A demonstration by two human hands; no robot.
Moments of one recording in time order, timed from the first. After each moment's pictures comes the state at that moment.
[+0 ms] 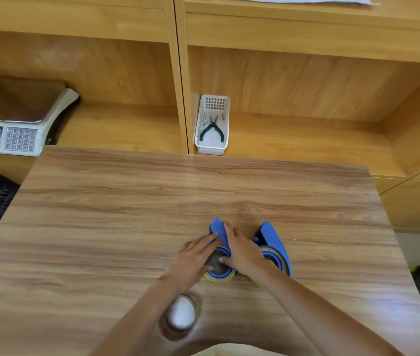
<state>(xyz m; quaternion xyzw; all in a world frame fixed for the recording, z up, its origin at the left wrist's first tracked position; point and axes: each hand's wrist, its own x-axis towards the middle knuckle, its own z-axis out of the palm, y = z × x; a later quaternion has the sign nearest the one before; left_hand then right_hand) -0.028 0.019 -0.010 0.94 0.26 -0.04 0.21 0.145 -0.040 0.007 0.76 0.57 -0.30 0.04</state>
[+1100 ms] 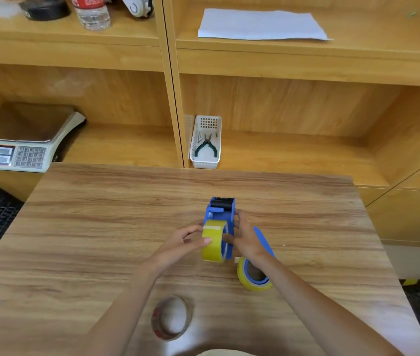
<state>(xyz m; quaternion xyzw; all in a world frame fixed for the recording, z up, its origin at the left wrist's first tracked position) -0.022 0.034 0.084 0.64 0.36 0.11 0.67 0.172 -0.045 0.050 0.71 0.35 -0.46 -0.39</state>
